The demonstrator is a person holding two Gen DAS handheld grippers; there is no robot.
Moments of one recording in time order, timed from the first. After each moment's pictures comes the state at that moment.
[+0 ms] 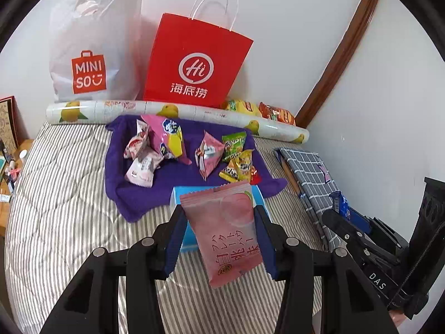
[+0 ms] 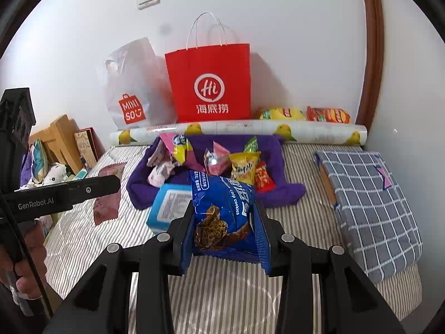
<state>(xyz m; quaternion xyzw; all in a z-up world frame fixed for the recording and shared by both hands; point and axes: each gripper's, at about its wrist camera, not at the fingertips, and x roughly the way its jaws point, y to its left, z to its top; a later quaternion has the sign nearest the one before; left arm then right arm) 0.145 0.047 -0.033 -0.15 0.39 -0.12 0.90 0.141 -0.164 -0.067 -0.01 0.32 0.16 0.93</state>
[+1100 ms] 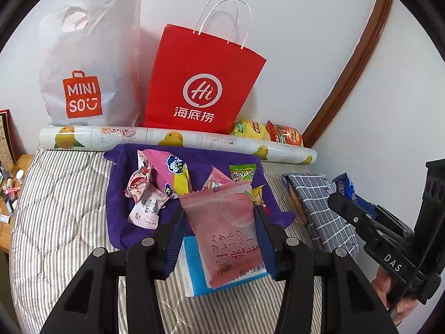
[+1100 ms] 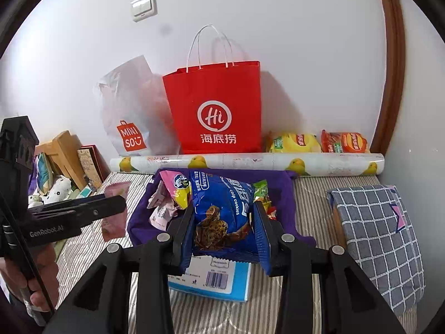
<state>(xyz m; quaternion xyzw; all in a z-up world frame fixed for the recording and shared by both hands) 0.207 0.064 -0.020 -0.15 0.38 -0.11 0.91 0.219 -0.146 -0.030 0.00 0.30 0.19 0.93</state>
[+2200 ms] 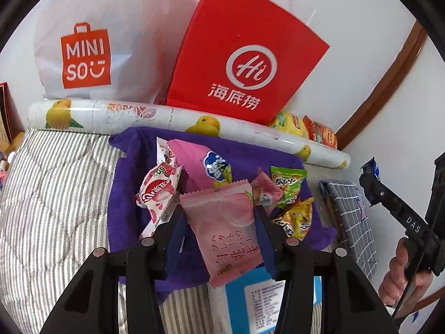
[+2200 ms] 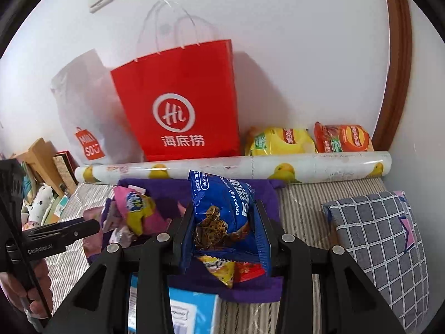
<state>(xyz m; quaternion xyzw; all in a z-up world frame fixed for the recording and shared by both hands) 0.286 0.092 -0.092 -0.18 0.42 -0.07 0.88 0.334 -0.161 -0.066 0.01 0.34 0.16 0.93</state>
